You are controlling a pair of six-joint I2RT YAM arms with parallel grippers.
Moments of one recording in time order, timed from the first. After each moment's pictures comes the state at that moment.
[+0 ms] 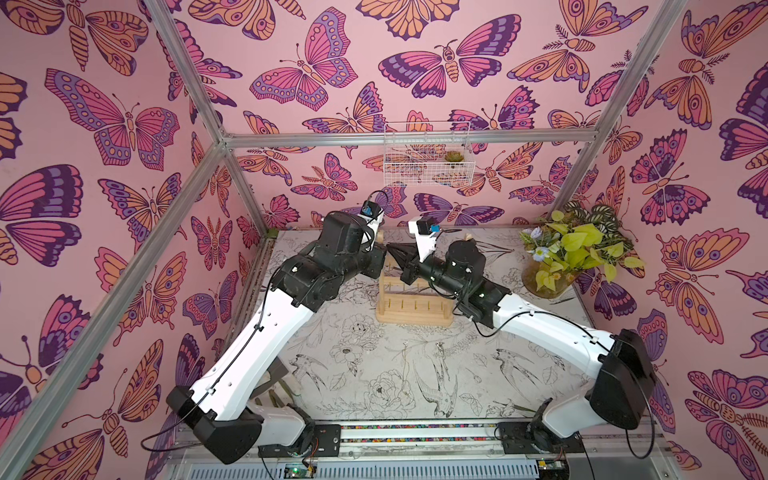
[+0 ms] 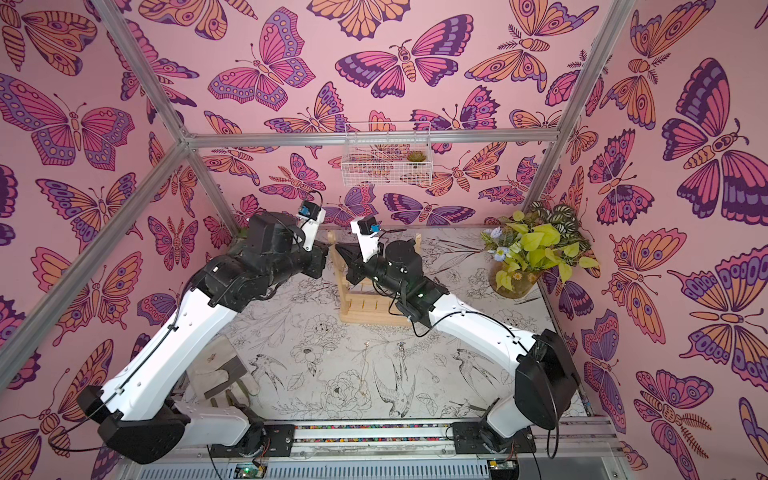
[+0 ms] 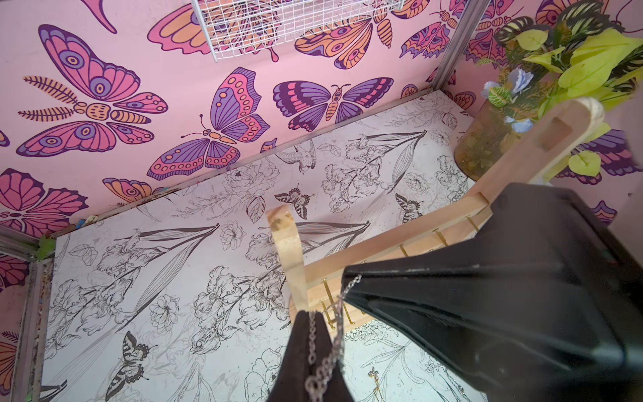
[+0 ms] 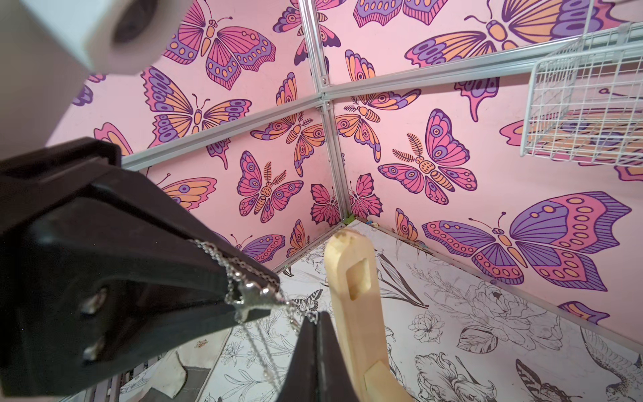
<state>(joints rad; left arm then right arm) -0.61 1.35 1.65 -0.84 -0.13 -0.07 0.79 1.53 1.23 0.33 -0.17 0.24</state>
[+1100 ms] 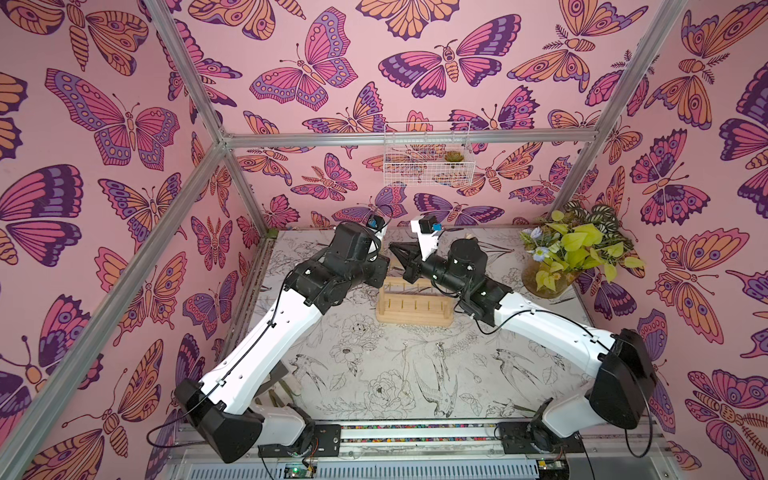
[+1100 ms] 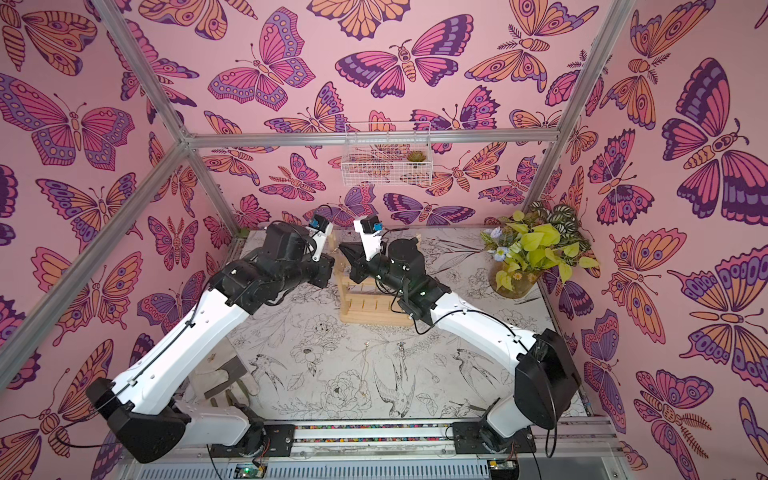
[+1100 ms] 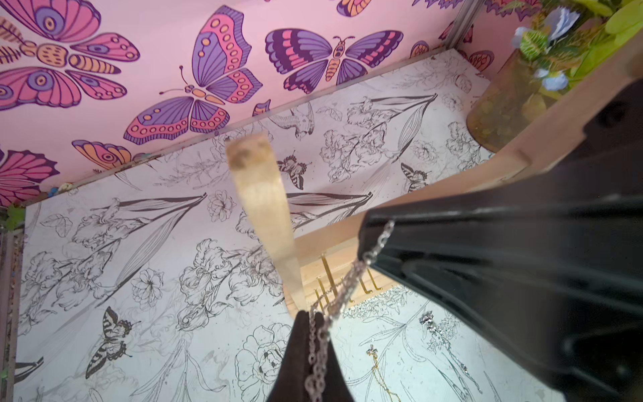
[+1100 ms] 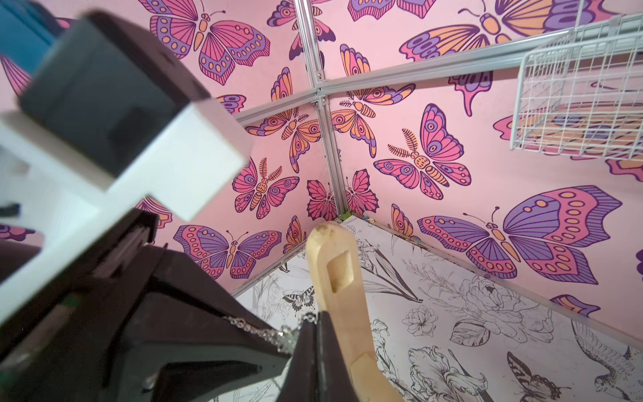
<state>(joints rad) -0.61 1.35 1.51 -0.81 -0.12 -0.11 0.77 1.53 1.21 0.31 -0.19 0.24</state>
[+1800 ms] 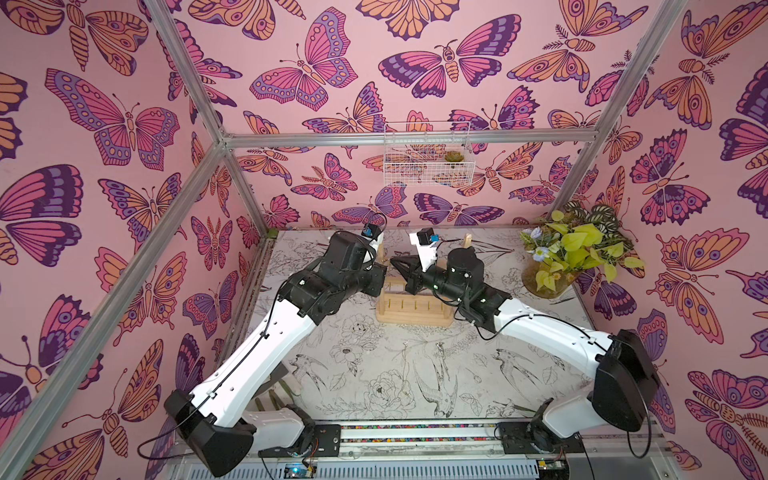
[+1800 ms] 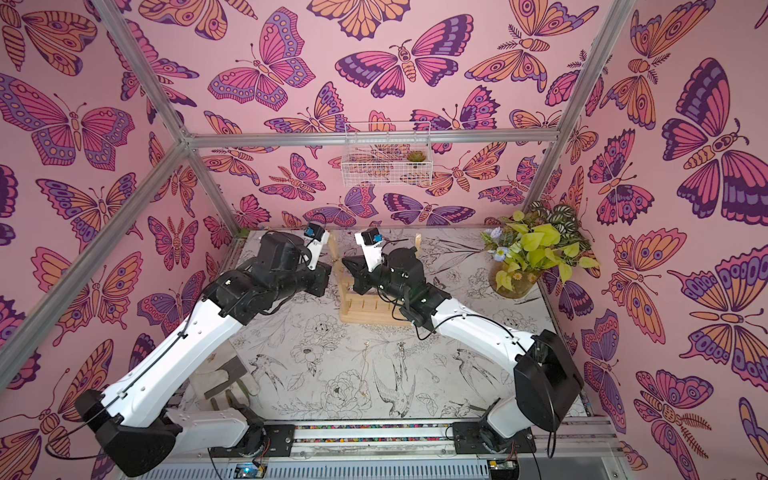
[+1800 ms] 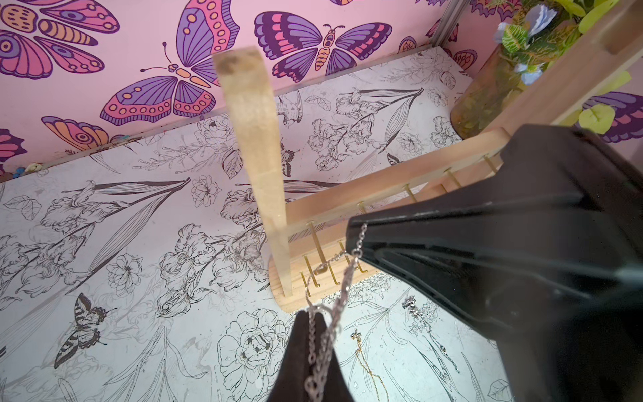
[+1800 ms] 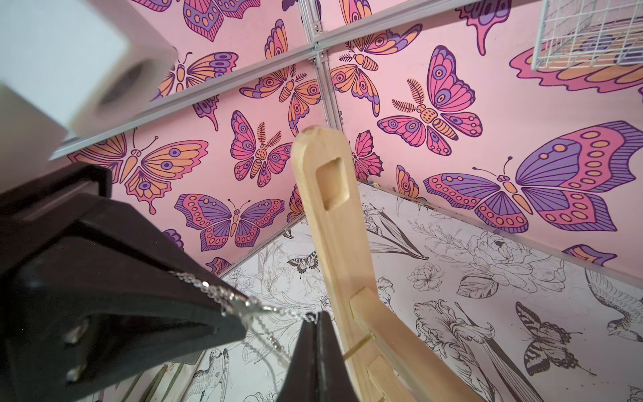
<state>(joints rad) -0.61 1.28 1.44 -0.79 -0.07 -0.15 0.77 1.50 1.12 0.30 -0.21 0.26</state>
